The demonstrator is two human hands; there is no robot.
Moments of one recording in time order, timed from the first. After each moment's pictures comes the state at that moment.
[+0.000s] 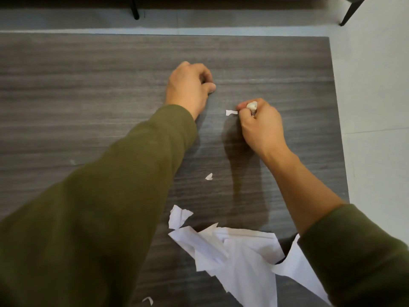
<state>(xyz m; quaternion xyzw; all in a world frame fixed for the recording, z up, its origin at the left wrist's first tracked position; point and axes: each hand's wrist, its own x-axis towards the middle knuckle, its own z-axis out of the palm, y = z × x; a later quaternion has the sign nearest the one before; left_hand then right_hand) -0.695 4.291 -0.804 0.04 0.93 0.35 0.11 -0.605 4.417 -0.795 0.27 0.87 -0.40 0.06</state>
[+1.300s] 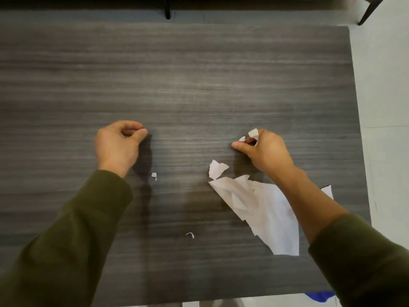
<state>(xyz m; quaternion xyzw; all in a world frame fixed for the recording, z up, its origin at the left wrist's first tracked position) -0.559 4.076 -0.780 -0.21 0.87 0.43 0.09 -0.509 4.353 -0.785 0.22 0.91 -0.30 0.19</state>
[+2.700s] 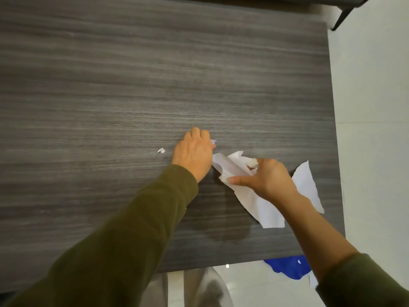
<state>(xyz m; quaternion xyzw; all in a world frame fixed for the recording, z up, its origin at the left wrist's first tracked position) -0.470 4.186 -0.787 0.15 0.95 0.17 0.19 -0.406 4.342 -0.746 0.25 0.90 -0.18 0.32</state>
